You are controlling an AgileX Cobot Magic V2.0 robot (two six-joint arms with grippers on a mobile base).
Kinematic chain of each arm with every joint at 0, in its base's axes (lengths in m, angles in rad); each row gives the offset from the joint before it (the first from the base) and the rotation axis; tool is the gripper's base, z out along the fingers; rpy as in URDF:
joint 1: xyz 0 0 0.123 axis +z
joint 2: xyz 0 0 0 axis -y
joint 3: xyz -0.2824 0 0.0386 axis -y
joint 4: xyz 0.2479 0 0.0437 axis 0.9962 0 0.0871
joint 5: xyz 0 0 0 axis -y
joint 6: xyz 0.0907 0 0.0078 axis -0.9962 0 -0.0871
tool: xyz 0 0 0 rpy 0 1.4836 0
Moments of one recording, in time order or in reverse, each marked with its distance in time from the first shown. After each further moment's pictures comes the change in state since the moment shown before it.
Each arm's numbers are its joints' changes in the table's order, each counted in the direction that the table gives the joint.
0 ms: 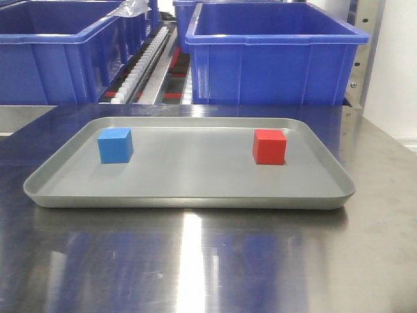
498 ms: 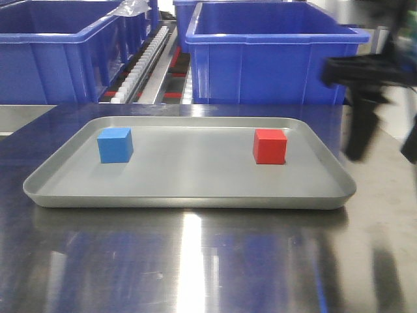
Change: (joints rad) left arm 0.000 0.000 0.000 0.000 0.000 0.000; right arm 0.278 -0.527 0.492 -0.368 -0.289 -0.481
